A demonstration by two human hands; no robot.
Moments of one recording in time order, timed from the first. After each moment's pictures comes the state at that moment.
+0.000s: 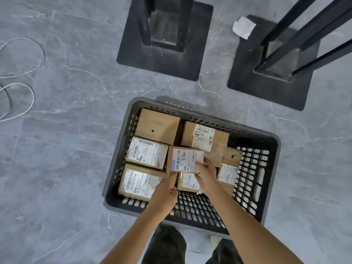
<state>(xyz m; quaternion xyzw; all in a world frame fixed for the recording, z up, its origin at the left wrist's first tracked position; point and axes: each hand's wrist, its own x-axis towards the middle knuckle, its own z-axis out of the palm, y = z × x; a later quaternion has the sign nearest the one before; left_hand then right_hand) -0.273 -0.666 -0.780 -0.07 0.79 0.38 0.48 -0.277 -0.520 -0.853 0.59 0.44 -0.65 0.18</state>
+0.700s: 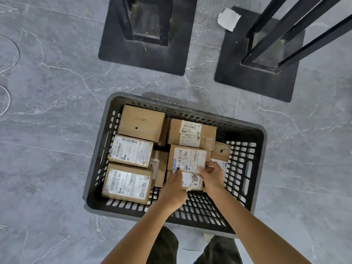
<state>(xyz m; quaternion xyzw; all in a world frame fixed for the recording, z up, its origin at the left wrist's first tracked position) -0.255 -0.606 -0.823 0.03 0.79 0.26 0.55 -0.232 -0.470 -0.876 0.58 0.63 -0.49 0.18</state>
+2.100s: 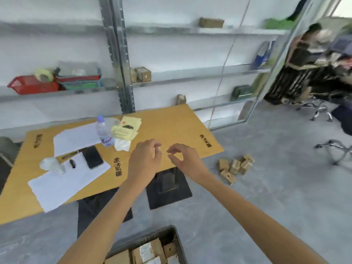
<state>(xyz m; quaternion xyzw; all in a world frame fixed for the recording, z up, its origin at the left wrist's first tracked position) -0.389 -0.445 -0.055 0.39 0.85 0.35 -0.03 -0.289 -0.325 -0.062 0.20 0.90 -0.35 -0.17</state>
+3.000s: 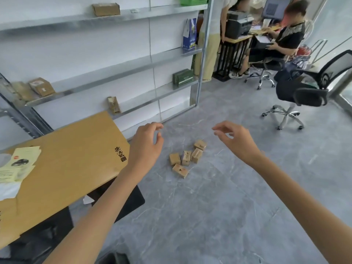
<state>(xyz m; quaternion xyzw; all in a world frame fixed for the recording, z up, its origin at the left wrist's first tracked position) -0.146 -0.042 -0.008 0.53 0.76 0.37 0.02 0.078 0.099 -0.002 0.40 0.82 -0.31 -0.27</state>
